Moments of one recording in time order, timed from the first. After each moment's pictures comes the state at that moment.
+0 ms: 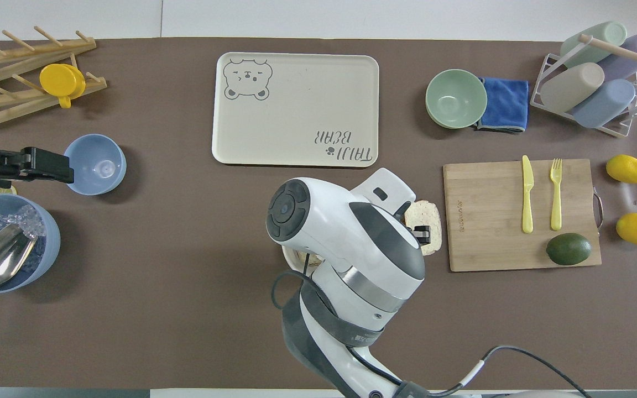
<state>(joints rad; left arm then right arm) -0.15 -0.06 0.04 -1.68 -0.03 1.62 -0.10 0.40 0.26 0.32 -1.69 -0.43 1.46 0.82</state>
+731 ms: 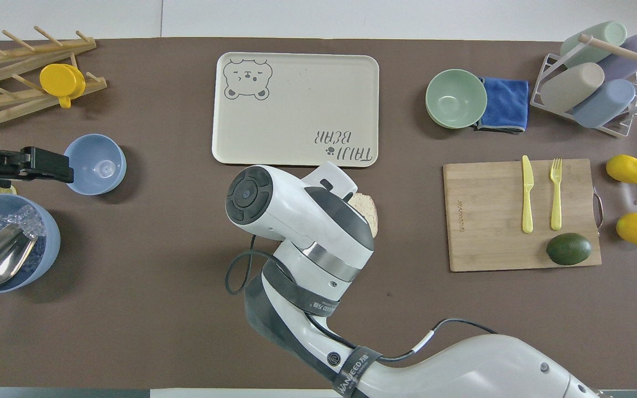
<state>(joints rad) -0.15 -0.06 0.04 -1.68 -0.03 1.62 -0.10 0.40 0.47 0.41 -1.53 -0.37 1.62 0.91</state>
